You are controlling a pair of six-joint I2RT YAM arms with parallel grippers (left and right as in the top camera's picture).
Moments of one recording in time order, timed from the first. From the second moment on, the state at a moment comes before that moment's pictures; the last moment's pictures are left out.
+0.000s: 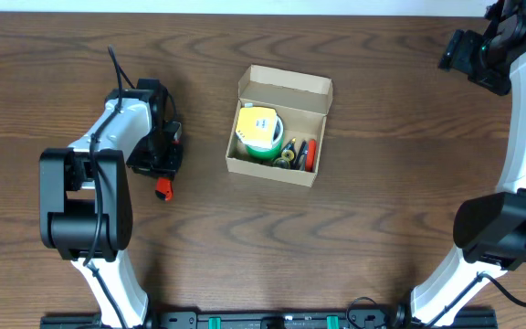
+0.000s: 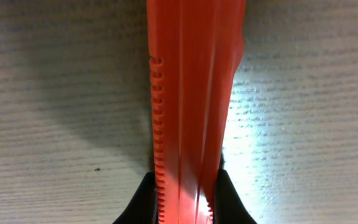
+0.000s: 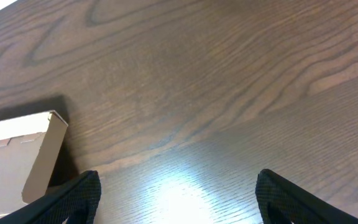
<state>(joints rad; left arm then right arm) -0.06 2.02 1.34 -1.04 0.02 0.09 -0.21 1.98 2.15 -1.32 -0.03 0.24</state>
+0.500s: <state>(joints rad) -0.06 2.03 1.74 -1.35 0.04 -0.04 -0.21 1.98 2.15 -1.32 -0.03 0.24</state>
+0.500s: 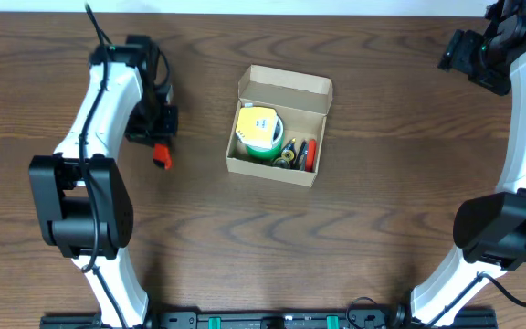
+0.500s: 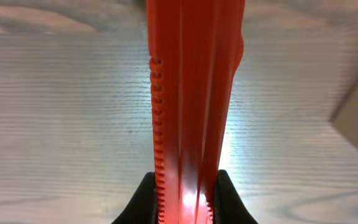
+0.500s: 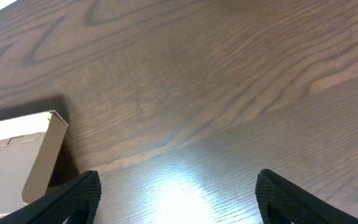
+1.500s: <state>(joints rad) -0.56 2.03 2.16 -1.57 -0.01 0.02 -0.21 1.98 2.15 -1.32 -0.03 0.24</state>
